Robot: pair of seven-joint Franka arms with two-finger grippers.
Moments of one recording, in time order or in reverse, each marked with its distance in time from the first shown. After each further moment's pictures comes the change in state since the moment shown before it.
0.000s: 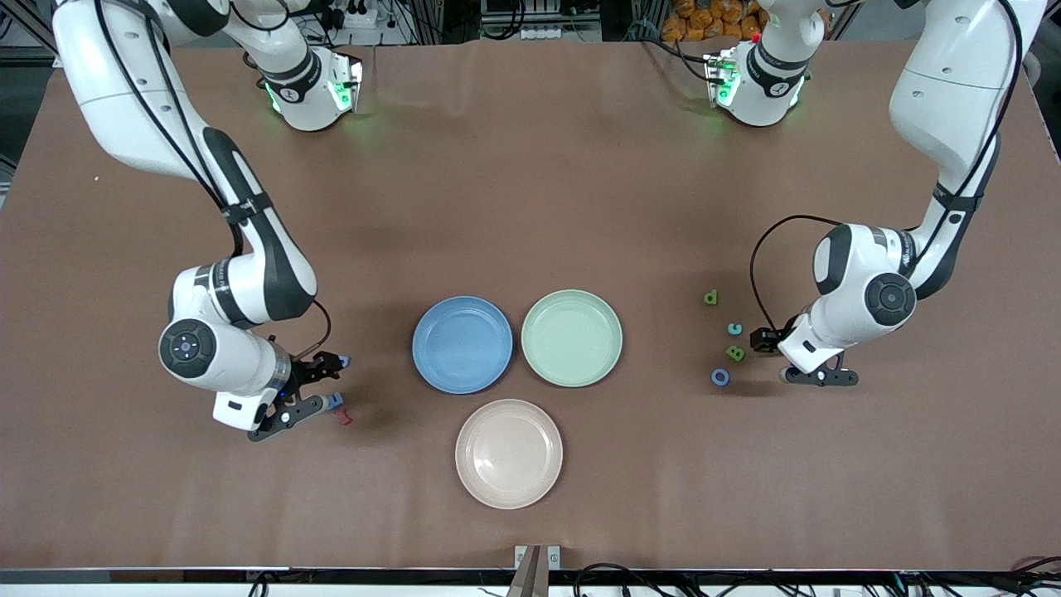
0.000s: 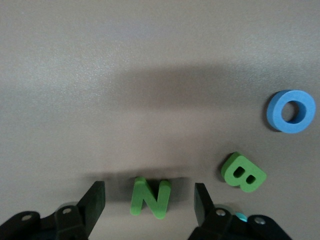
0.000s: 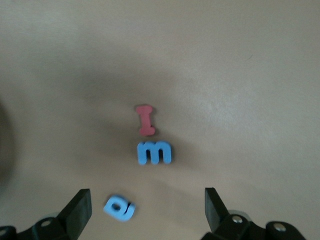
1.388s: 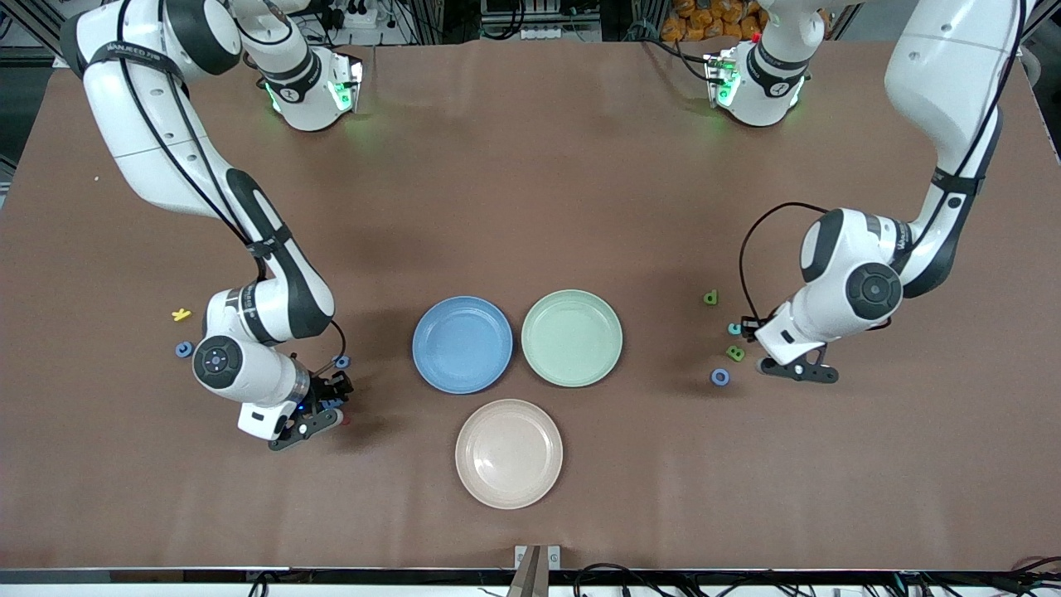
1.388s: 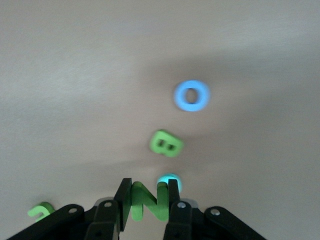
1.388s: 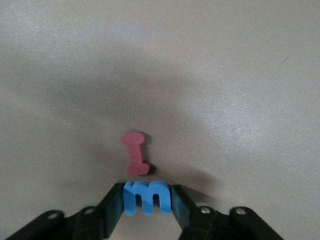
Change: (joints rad) left arm -0.012 -0.090 -0.109 0.055 0.028 -0.195 -0.005; right arm -0.005 0.134 0.004 0.024 0.000 0.156 0.013
